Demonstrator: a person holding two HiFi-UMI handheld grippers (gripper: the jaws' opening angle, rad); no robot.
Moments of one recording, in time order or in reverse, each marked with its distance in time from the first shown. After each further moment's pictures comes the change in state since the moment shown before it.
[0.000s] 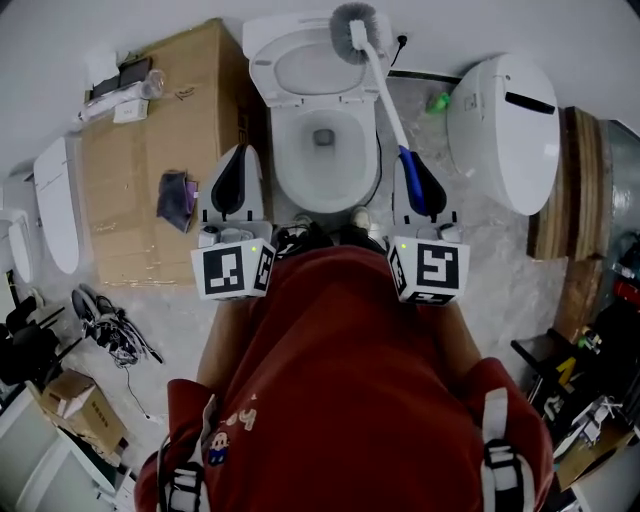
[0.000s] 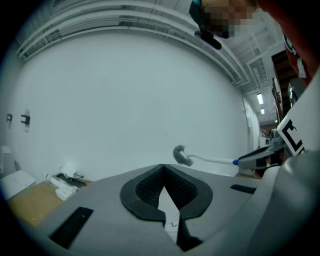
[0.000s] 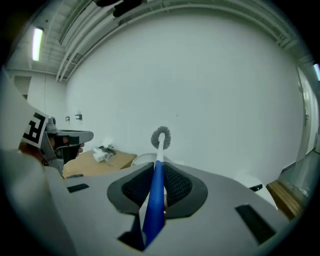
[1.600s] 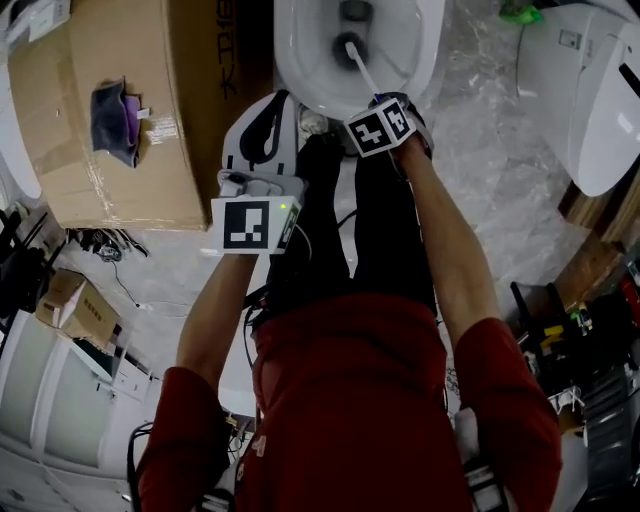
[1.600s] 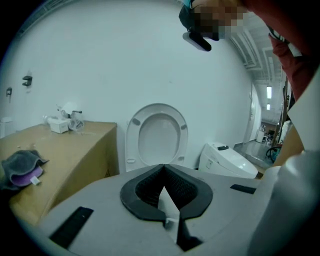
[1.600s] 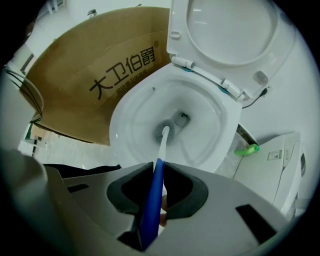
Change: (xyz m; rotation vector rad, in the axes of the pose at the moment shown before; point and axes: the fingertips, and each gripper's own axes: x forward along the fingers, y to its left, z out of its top) left arm 0.003 -0.015 -0.279 -0.097 0.323 -0.021; right arm 0.138 0.119 -0.487 -0.329 1.045 0.412
